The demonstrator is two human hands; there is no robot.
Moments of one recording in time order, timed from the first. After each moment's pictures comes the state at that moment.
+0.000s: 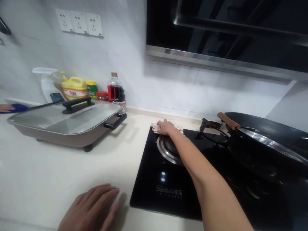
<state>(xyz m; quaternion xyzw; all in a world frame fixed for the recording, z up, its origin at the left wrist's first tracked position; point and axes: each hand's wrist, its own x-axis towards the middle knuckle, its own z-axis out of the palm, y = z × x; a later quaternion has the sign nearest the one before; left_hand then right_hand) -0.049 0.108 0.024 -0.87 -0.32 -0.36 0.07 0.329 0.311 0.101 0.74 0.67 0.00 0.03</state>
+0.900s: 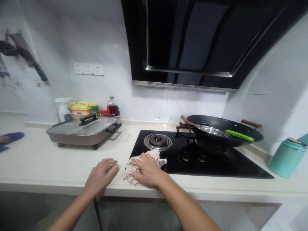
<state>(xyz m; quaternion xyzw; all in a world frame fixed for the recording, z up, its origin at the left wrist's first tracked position) -0.040 0.114 0.027 -0.81 -0.46 -0.37 -0.08 0.208 0.018 0.064 0.56 0.80 -0.01 -0.22</state>
